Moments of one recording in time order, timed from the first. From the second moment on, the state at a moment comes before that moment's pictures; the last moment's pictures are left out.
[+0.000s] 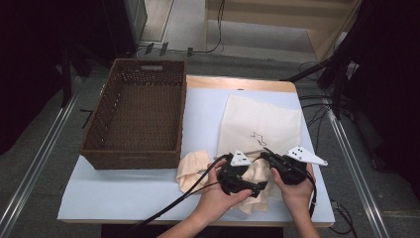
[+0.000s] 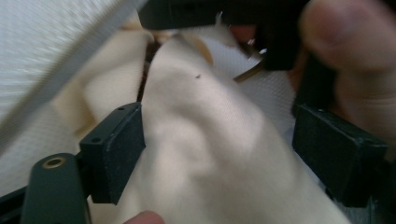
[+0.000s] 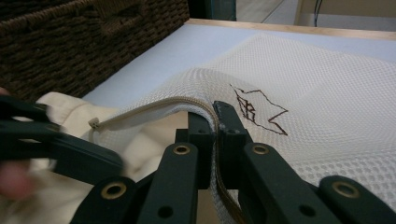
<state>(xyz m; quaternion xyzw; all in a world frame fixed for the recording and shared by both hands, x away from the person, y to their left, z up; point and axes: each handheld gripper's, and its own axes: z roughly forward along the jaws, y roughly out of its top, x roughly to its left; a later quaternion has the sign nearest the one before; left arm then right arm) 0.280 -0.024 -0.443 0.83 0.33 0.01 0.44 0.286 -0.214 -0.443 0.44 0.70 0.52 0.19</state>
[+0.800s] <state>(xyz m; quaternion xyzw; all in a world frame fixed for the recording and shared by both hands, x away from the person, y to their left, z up) 0.296 -0.013 -0.439 0.79 0.41 0.06 0.46 0.274 -0.204 -0.422 0.41 0.70 0.55 0.19</state>
